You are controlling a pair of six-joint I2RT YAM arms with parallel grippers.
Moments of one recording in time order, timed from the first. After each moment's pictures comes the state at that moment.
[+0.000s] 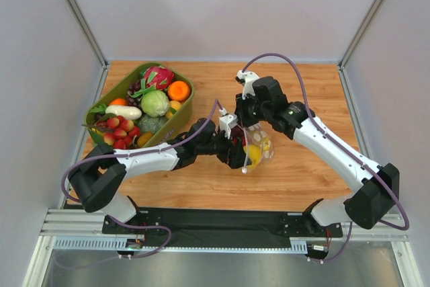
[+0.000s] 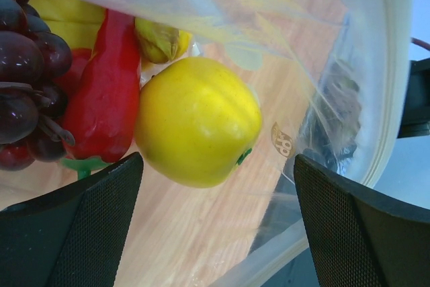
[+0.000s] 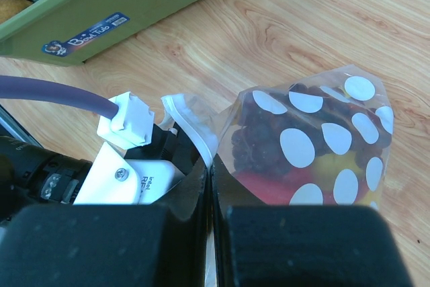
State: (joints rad) left arm -0.89 1.53 0.80 0.30 0.41 -0.46; right arm 0.65 1.39 1.29 -0.54 -0.16 0.25
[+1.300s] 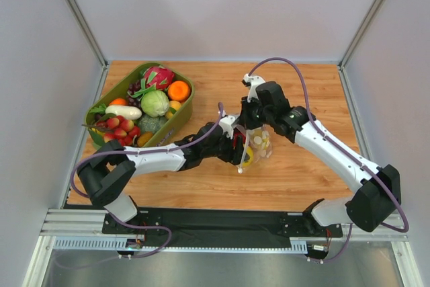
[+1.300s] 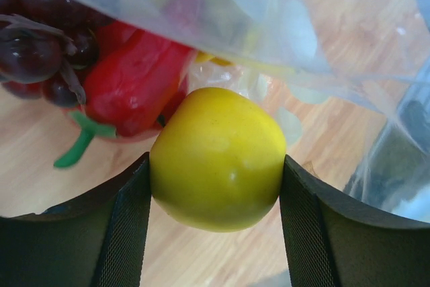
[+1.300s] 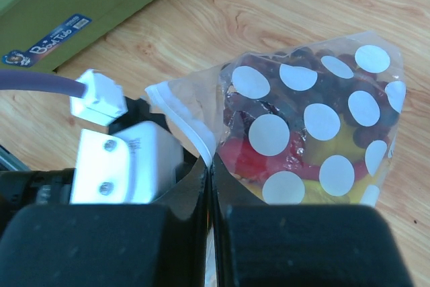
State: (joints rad) left arm -0.93 1.61 0.84 0.27 0.14 -0.50; right arm 0.61 1.37 1.20 -0.49 -0.10 0.29
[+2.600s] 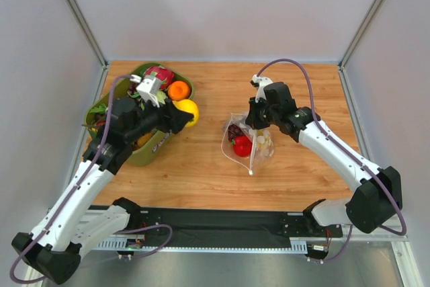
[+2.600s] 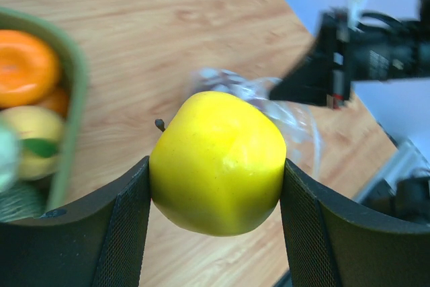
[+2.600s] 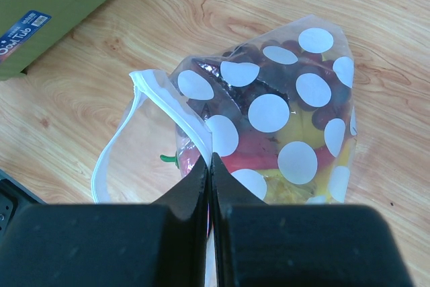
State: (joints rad) left arm -0.47 0.88 0.97 -0.31 0.29 -0.34; right arm 0.53 1.35 1.14 -0.49 -0.13 0.27
